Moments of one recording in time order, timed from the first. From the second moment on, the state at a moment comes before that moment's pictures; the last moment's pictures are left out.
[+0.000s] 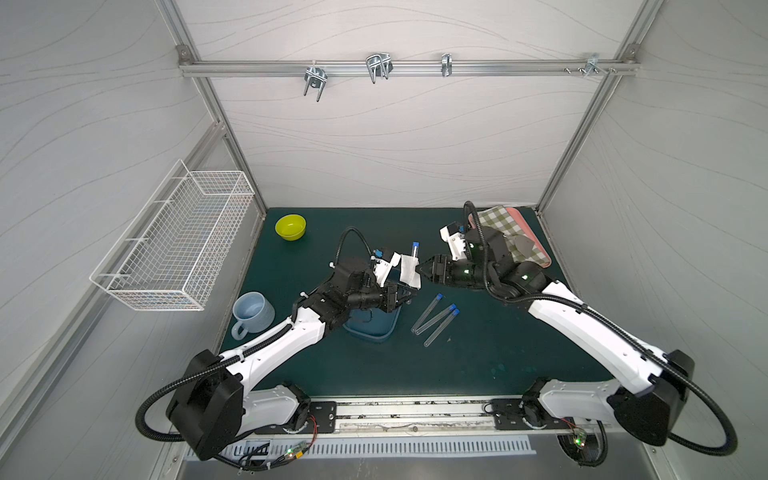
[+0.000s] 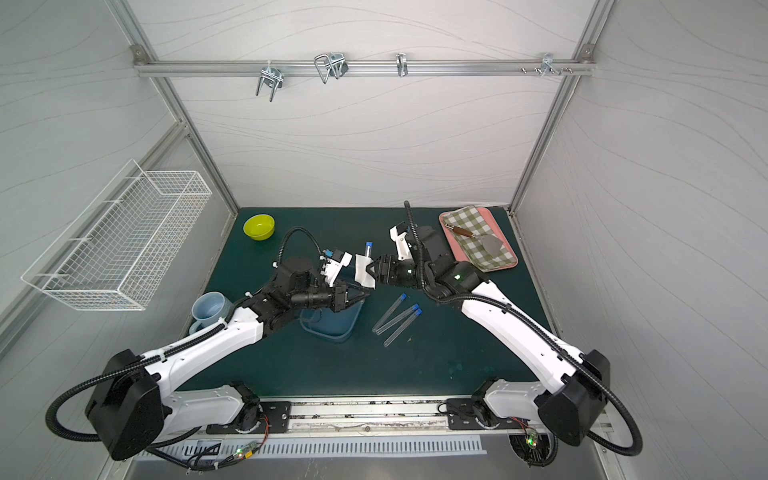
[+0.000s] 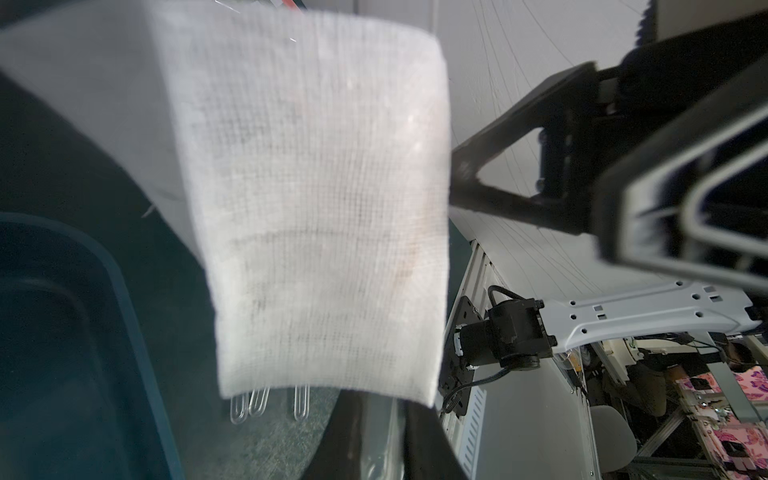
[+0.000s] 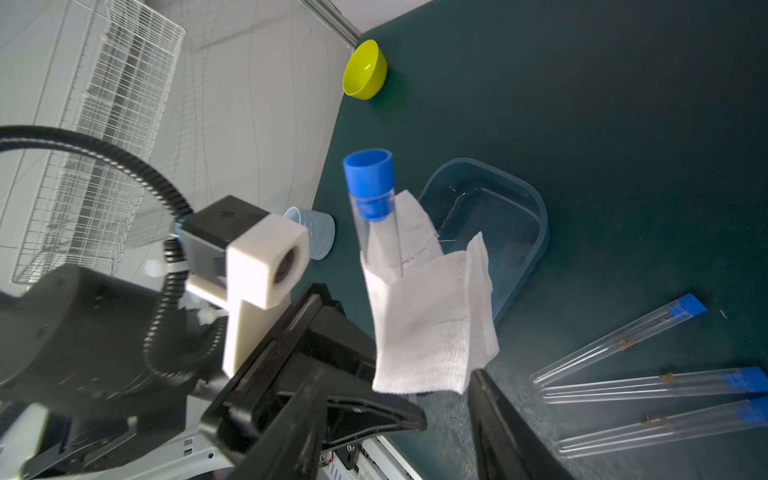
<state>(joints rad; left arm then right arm) -0.61 1.23 0.76 0.02 0.62 -0.51 0.75 1.28 1.20 -0.50 -0.31 0.72</state>
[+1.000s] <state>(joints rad) -0.61 1.22 0.76 -0.03 0.60 -0.52 0.81 1.36 1.05 -0.17 -0.29 0.75</state>
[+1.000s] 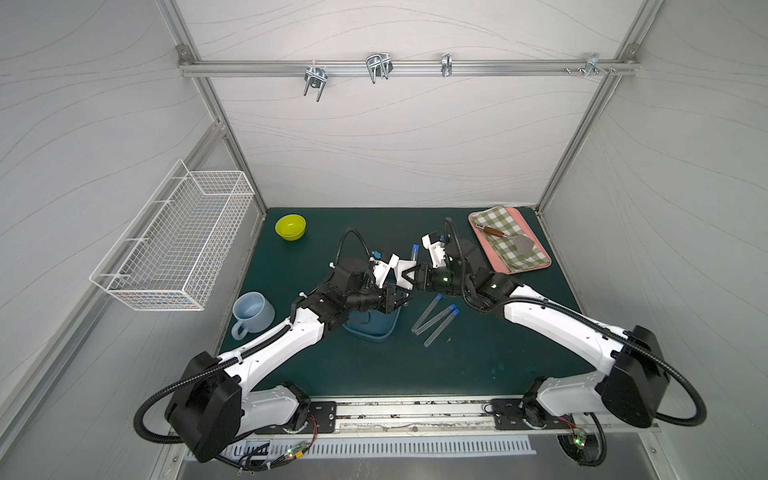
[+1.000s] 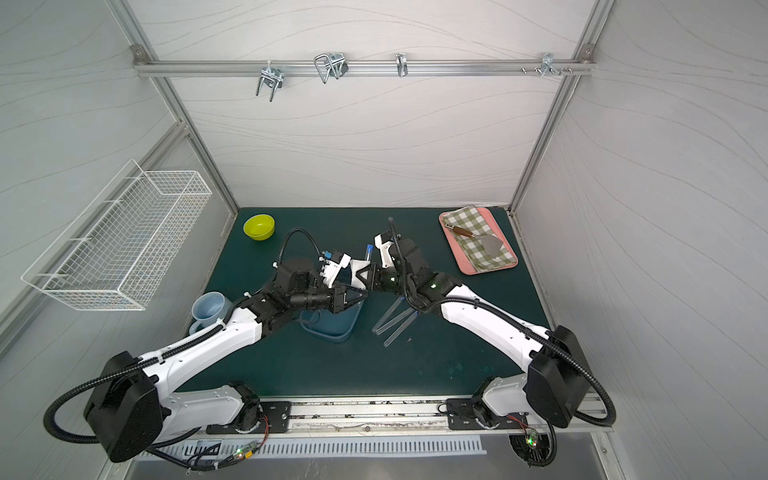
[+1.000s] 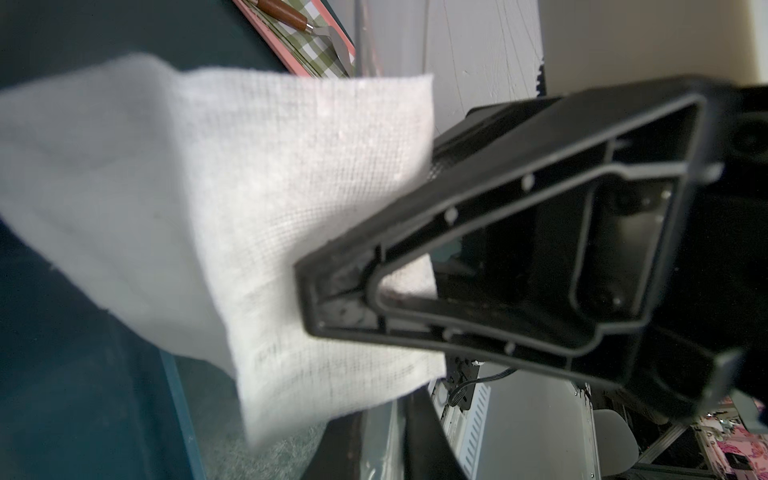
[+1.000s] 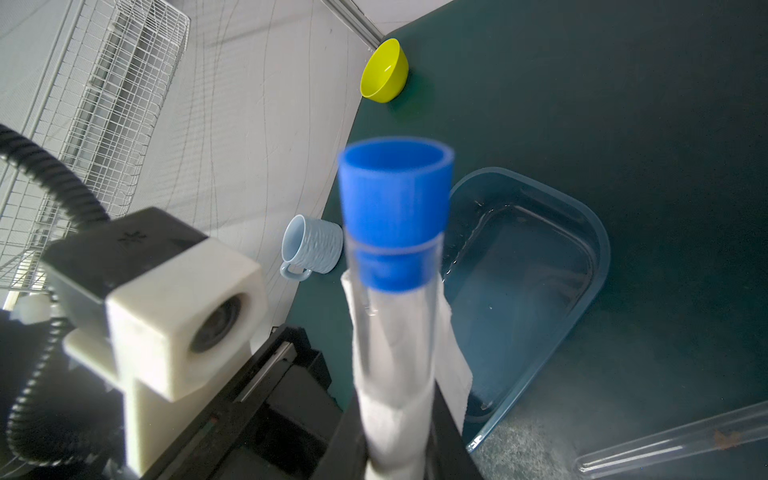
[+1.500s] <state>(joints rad) -0.61 1.21 0.76 0.02 0.59 -0.52 0.68 1.41 1.17 -0.13 -0.37 0.73</state>
